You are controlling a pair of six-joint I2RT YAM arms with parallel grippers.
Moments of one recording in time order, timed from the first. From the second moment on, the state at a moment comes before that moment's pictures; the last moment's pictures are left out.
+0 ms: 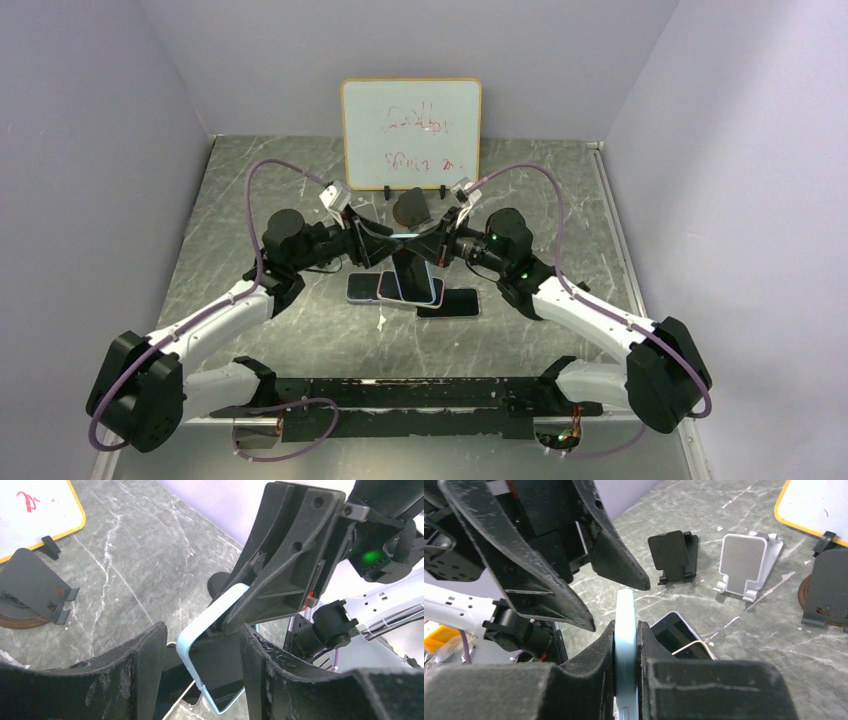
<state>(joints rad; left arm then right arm) -0.51 1.13 0.59 0.55 0.61 -0.46 0.65 1.20 0.67 0.45 -0.44 0.42</state>
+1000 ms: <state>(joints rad) -0.49 1.30 0.52 0.95 0.82 -0.62 0.55 1.27 0.68 0.62 -0.63 0.52</state>
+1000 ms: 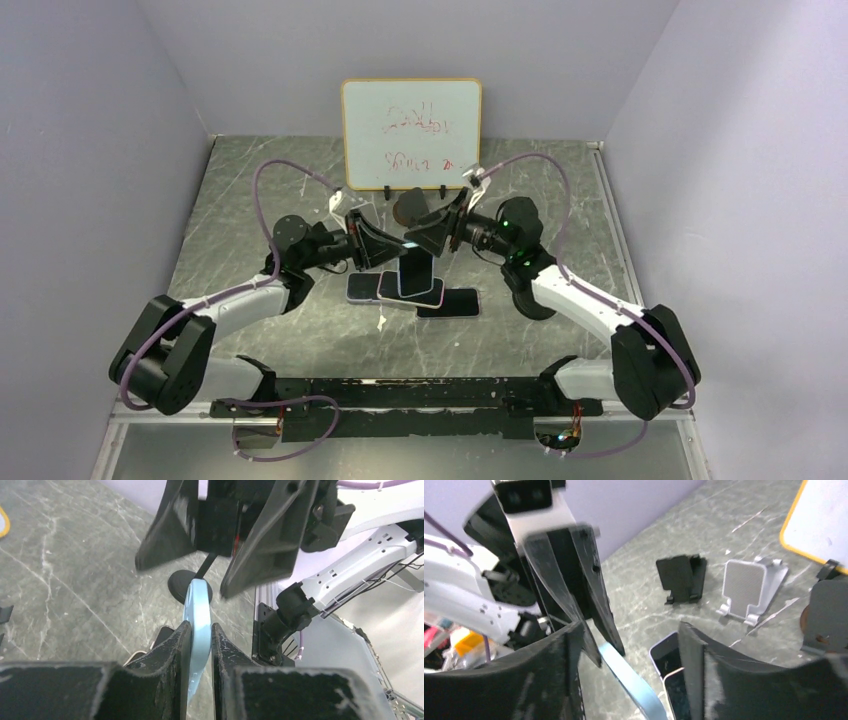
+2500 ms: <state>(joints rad) -0.41 2.09 1.07 1.34 0.41 -0.49 0.19 1.06 0.68 0.59 -0.77 0.57</state>
